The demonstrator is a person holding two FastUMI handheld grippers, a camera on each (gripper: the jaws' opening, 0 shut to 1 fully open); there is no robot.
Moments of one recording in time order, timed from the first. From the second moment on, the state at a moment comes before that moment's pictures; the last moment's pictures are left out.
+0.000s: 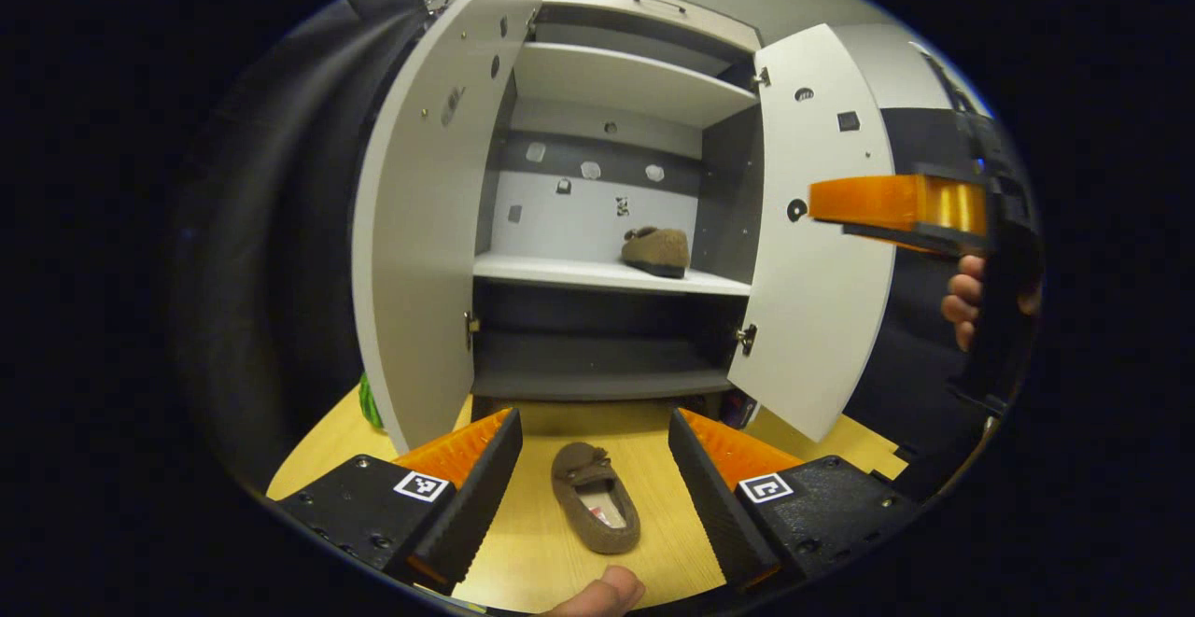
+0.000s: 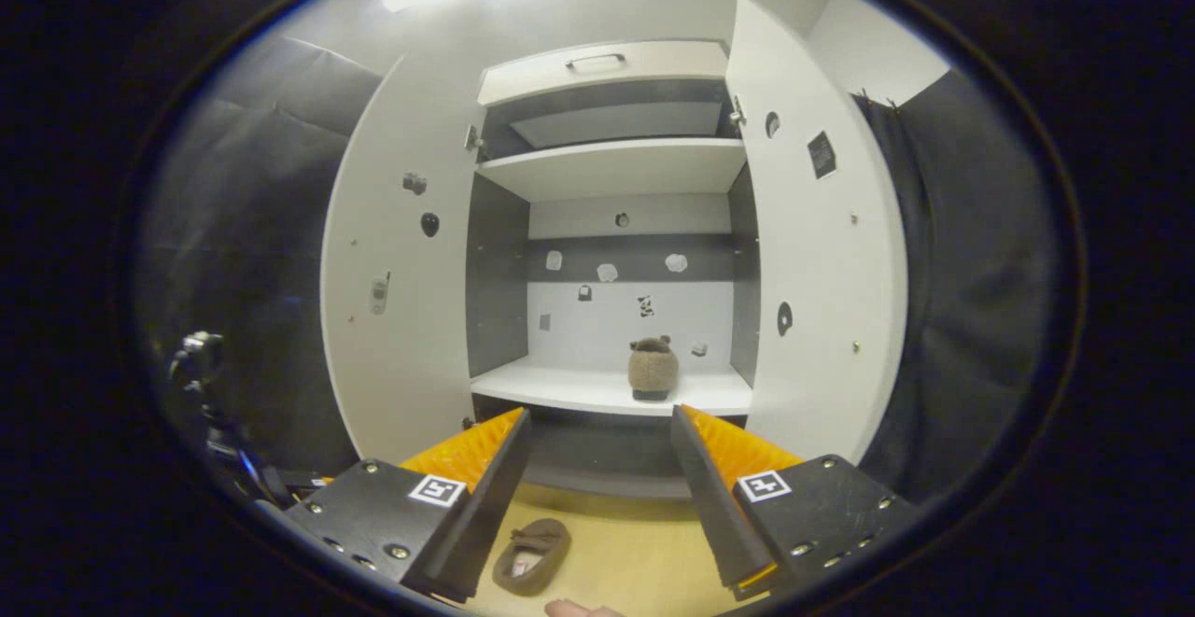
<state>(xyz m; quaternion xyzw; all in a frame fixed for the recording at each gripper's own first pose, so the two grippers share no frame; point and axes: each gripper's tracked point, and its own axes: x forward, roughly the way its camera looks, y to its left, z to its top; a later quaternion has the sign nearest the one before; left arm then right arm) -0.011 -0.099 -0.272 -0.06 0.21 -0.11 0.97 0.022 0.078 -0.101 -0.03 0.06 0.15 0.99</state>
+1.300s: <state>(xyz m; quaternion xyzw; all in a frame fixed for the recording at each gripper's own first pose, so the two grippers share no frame) 0.020 -0.102 -0.524 -0.07 0.44 -0.08 0.89 -0.045 -0.007 -0.155 0.02 0.05 0.09 0.99</state>
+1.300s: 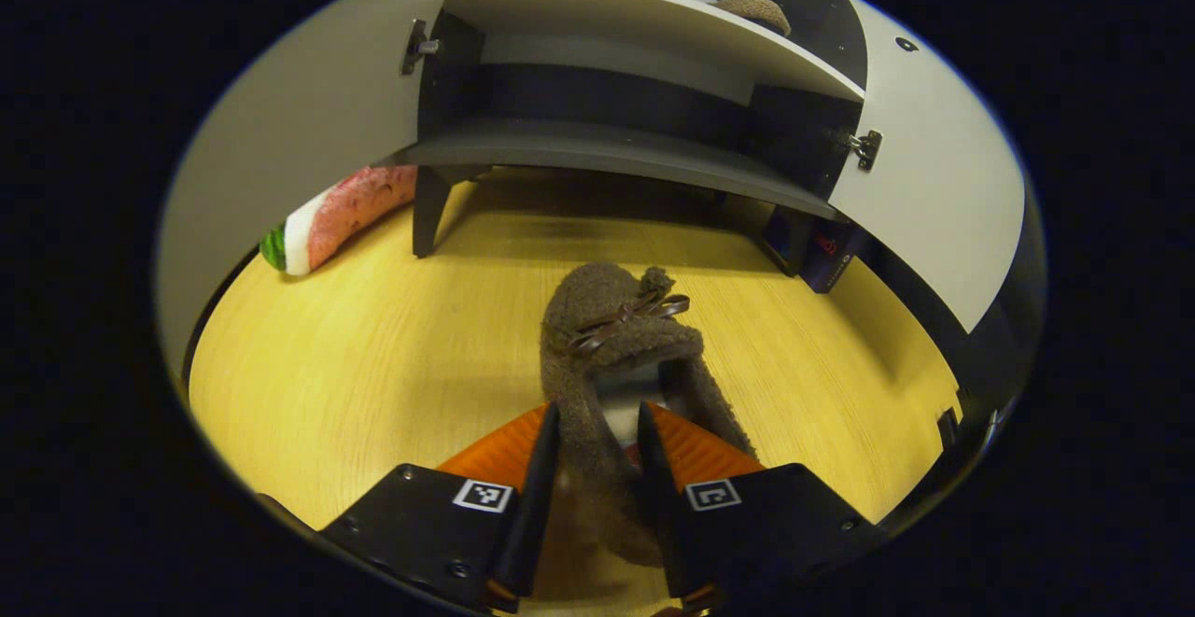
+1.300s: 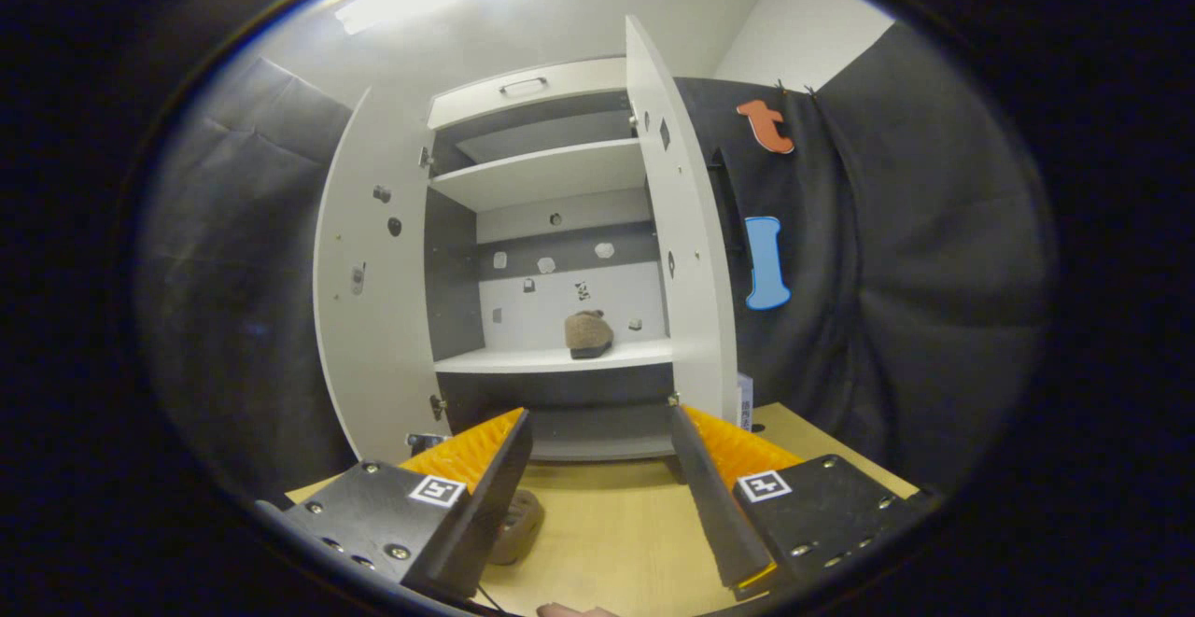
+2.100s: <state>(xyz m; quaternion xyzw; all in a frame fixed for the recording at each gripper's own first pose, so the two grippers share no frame) 0.038 -0.096 -0.380 -0.07 0.28 -0.06 0.96 -0.066 -0.032 -0.152 0.03 0.05 0.09 0.99</state>
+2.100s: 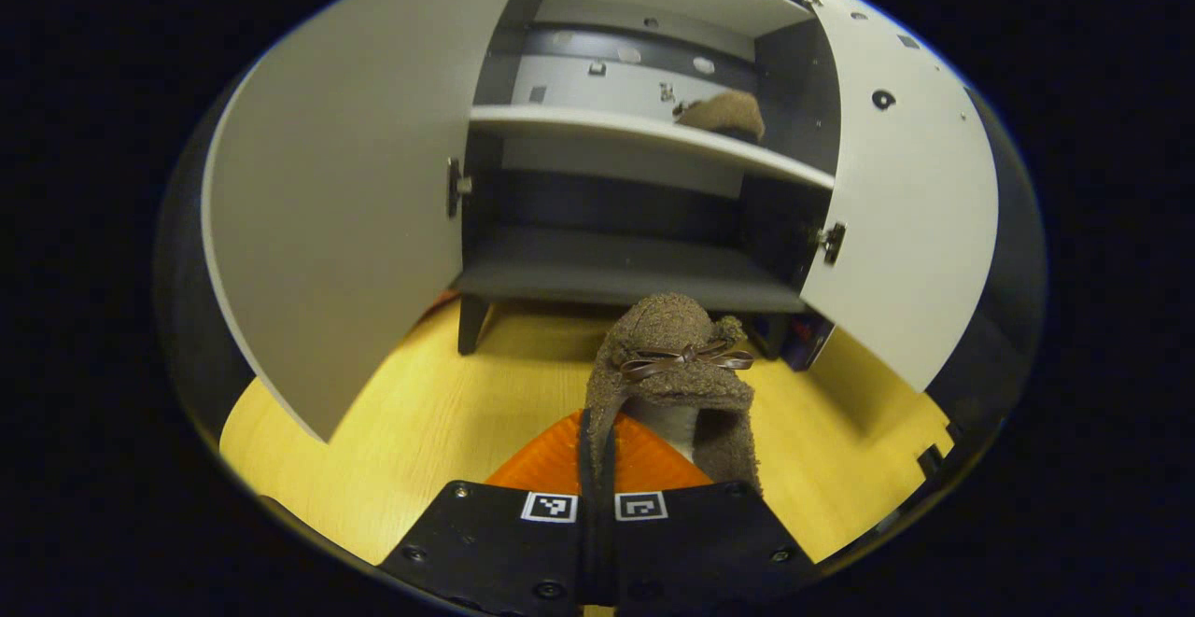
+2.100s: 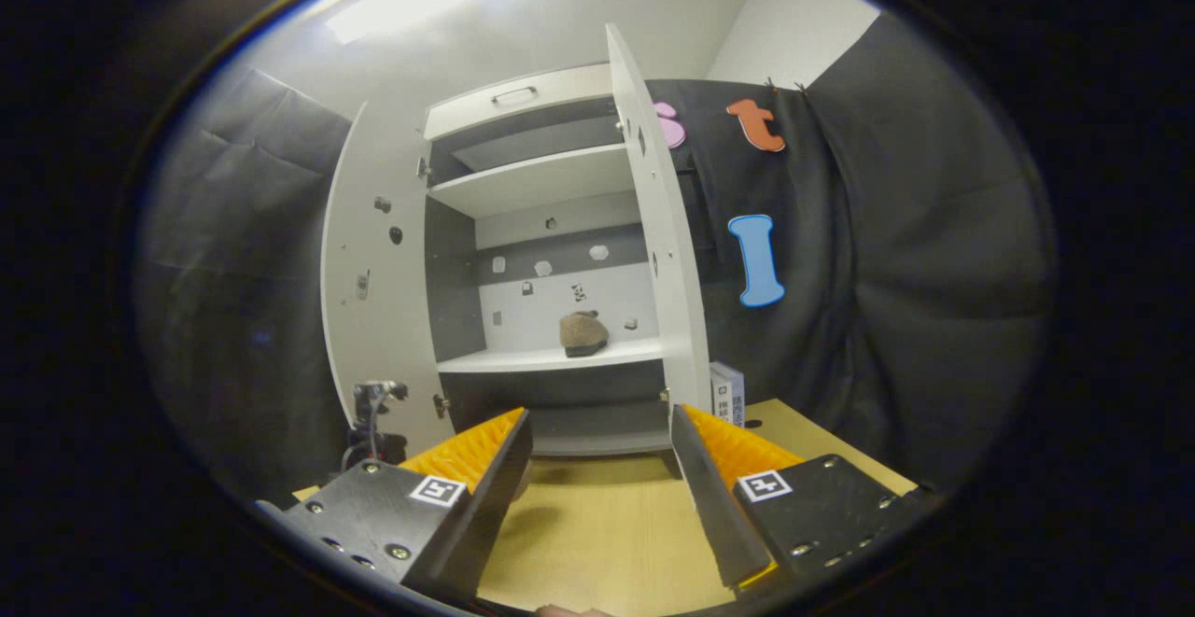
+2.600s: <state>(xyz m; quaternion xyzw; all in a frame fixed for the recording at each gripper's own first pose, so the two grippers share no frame) 0.110 -0.094 -0.210 -0.09 0.16 -0.07 0.98 -0.088 -0.024 -0.139 0.01 0.01 0.11 0.99</state>
